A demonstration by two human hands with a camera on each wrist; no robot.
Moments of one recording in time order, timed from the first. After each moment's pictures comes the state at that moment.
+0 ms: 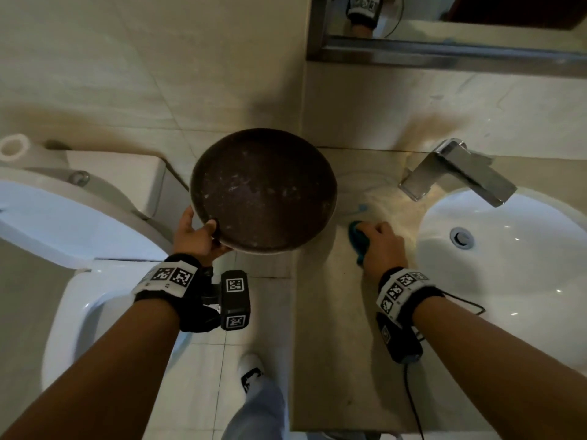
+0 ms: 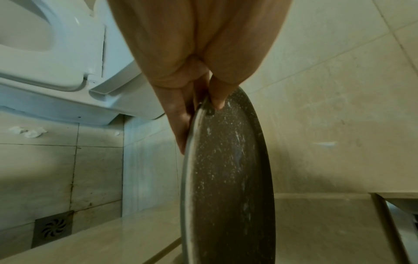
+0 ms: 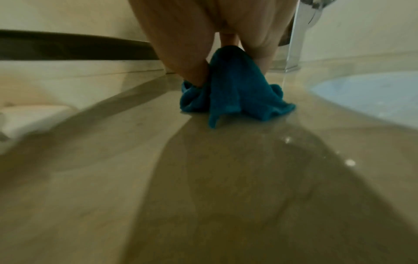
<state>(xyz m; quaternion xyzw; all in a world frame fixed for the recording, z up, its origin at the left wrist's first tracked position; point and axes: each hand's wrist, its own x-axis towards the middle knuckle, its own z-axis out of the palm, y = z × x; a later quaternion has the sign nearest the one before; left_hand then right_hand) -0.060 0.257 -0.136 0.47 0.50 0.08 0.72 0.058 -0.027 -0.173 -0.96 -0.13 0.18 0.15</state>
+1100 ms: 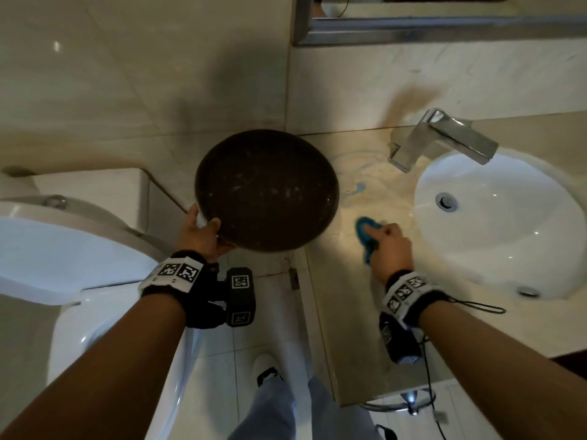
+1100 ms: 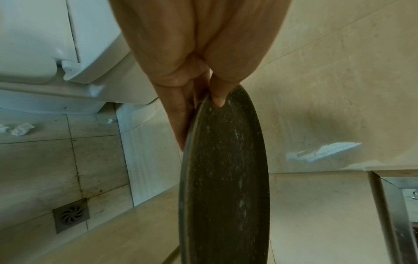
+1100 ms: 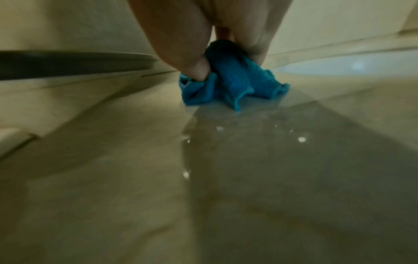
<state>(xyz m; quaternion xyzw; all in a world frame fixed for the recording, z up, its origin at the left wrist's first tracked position) -0.057 0.297 -0.156 0.49 0.45 -0.02 0.75 0.000 -0.018 -0.186 -0.97 -0.01 0.13 0.20</state>
